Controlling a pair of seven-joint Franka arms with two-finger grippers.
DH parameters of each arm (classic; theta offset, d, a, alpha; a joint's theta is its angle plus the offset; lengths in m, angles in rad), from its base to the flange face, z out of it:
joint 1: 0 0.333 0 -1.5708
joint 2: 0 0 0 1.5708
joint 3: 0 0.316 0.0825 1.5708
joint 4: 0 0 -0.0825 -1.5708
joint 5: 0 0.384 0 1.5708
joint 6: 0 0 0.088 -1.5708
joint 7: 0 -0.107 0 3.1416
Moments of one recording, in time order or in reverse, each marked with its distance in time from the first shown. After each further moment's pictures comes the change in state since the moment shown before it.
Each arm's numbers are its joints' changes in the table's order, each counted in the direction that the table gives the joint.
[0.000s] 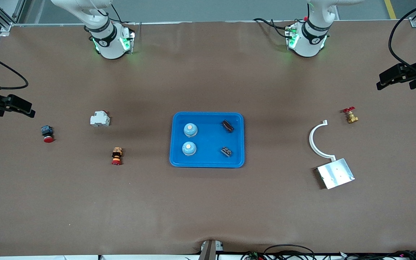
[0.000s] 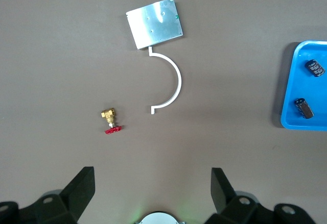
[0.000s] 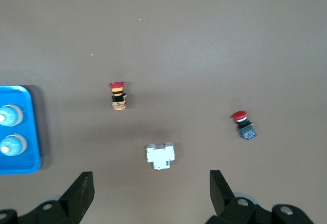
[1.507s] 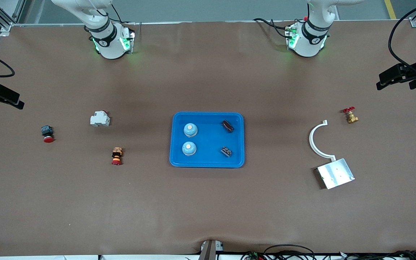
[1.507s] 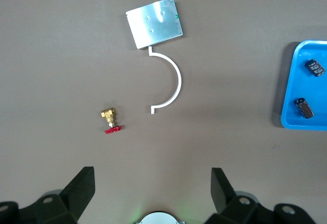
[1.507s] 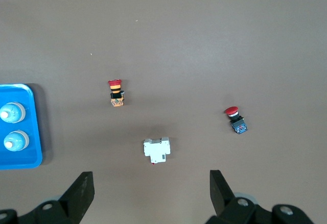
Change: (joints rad) left arm -0.001 0.001 -0.001 -0.001 0.000 -0.002 0.000; right arm -0.011 -0.024 0.009 0.046 -0.023 -0.057 0.008
